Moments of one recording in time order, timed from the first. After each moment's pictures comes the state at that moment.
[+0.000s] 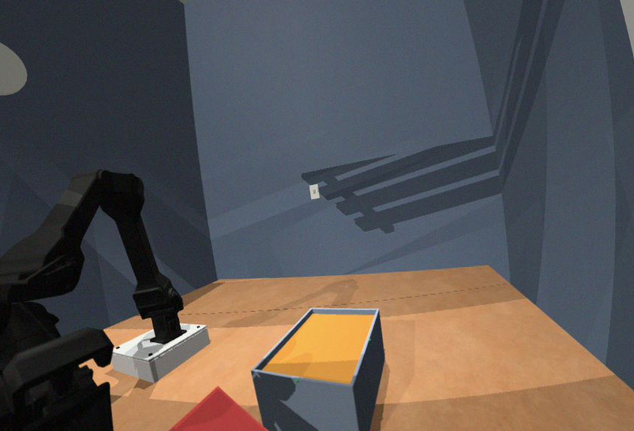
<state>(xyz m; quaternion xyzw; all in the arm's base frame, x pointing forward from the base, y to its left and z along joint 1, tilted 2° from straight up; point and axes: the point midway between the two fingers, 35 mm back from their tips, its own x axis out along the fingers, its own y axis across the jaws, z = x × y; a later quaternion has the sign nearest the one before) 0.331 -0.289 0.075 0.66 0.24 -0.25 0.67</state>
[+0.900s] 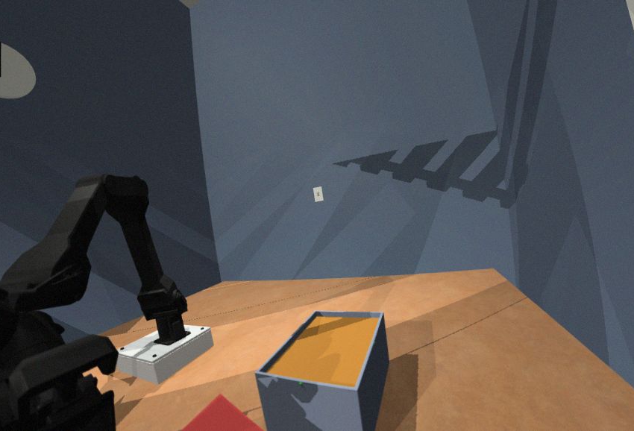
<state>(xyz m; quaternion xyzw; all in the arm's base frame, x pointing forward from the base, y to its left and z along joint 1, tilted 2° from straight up) 0.333 -0.292 0.067 0.66 0.23 -0.24 0.68</state>
